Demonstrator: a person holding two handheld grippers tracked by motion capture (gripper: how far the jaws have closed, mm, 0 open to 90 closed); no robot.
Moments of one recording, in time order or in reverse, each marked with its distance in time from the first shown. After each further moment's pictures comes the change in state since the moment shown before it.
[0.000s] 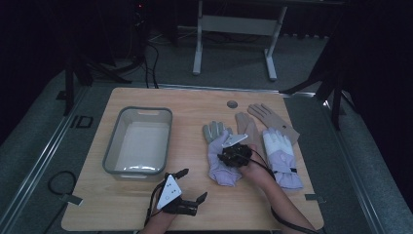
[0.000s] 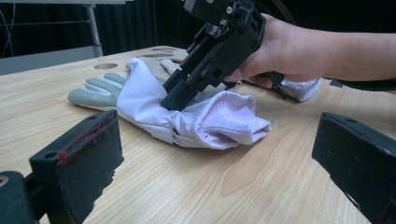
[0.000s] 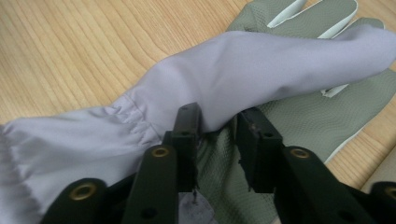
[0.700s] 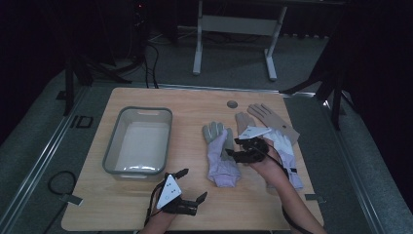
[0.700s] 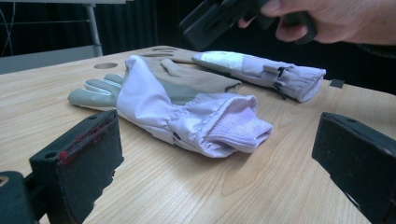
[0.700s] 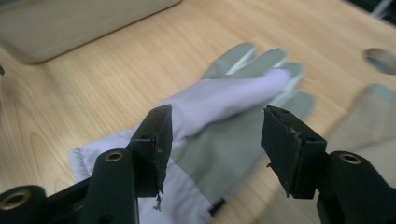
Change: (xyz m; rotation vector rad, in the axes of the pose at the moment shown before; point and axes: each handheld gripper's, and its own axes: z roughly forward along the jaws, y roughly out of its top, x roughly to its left) left arm 0.001 0.000 0.000 0.001 -0.001 -0.004; right arm -0.013 0.008 -0.074 -0.143 -0.005 0.105
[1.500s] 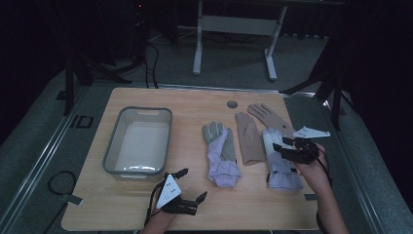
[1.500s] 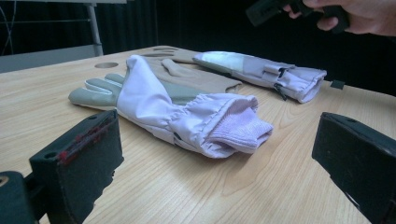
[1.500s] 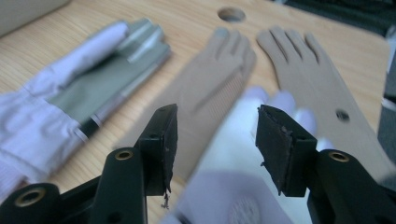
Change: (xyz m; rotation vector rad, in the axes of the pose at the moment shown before) left arm 0.000 0.000 0.000 0.000 0.002 -0.006; right arm -0.082 -0.075 -0.085 -0.048 -0.207 0.214
